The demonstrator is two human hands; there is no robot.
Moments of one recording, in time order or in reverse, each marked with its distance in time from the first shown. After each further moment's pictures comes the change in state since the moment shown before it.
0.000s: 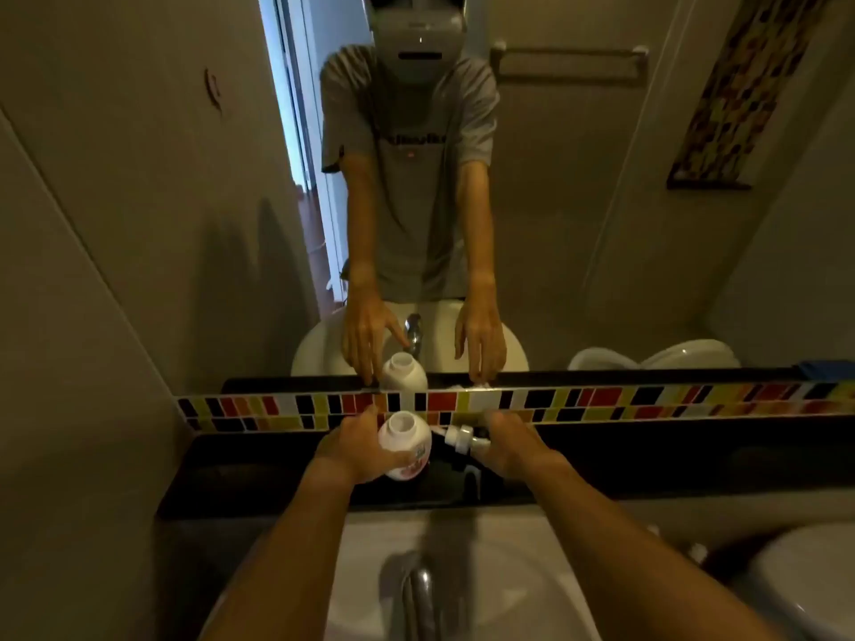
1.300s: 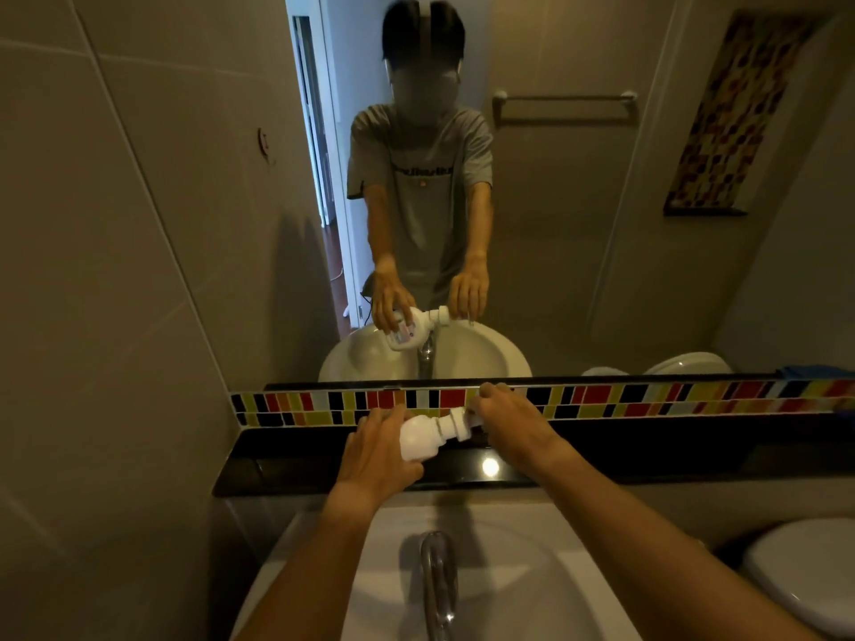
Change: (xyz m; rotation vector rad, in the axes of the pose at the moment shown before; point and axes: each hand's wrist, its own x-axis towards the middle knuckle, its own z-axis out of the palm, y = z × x) left_hand -0.088 0.009 0.003 0.100 0.335 0.264; right_hand -0.095 -0.053 -0.050 -0.432 0.299 -0.388
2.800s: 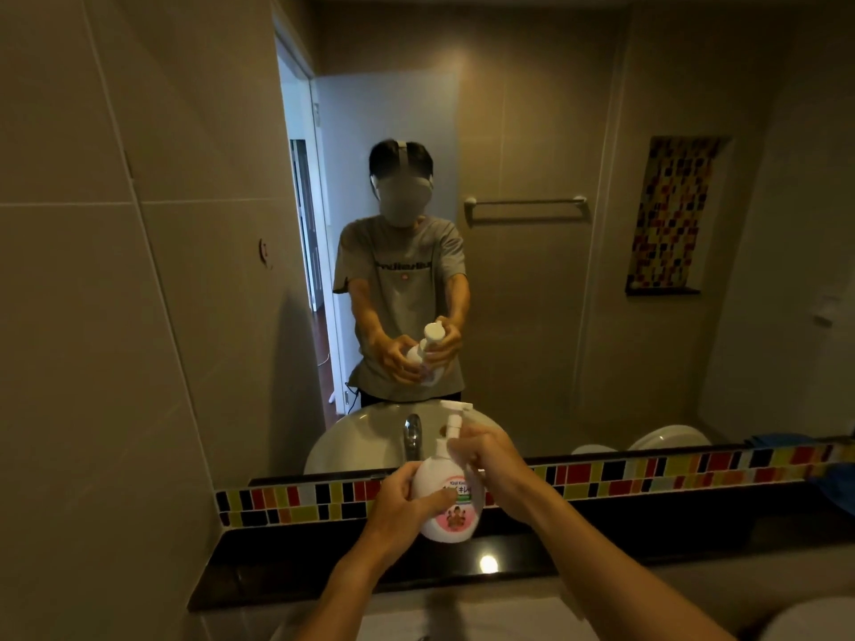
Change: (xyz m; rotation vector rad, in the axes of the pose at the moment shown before) left_hand 0.008 0.065 -0.032 -0.928 -0.123 -0.091; right_hand 0.005 -0.015 -0.073 1.478 0.068 0.446
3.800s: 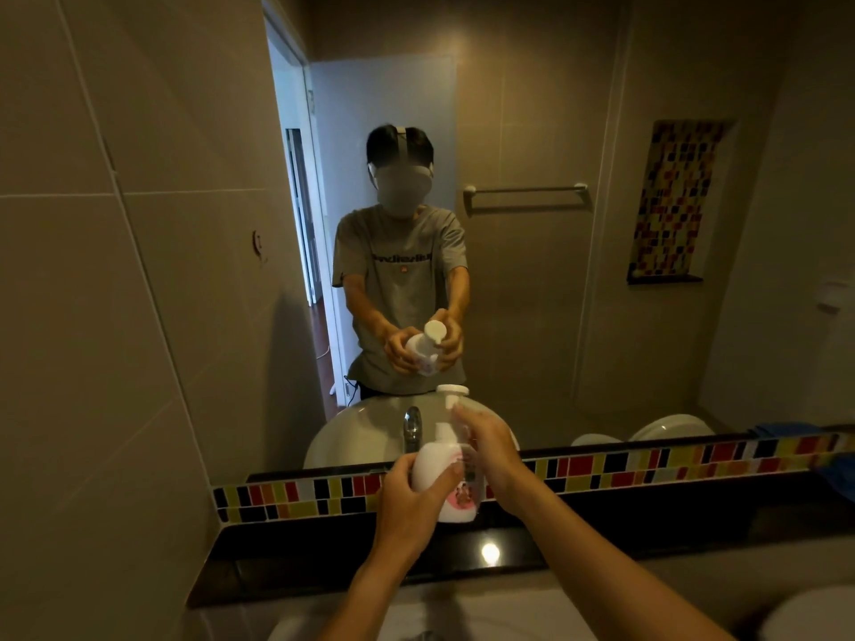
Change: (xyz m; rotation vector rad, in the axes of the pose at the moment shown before) left_hand 0.001 0.007 0.023 0.008 0.255 0.027; right_hand 0.013 0.001 0.009 0.141 0.151 0.000
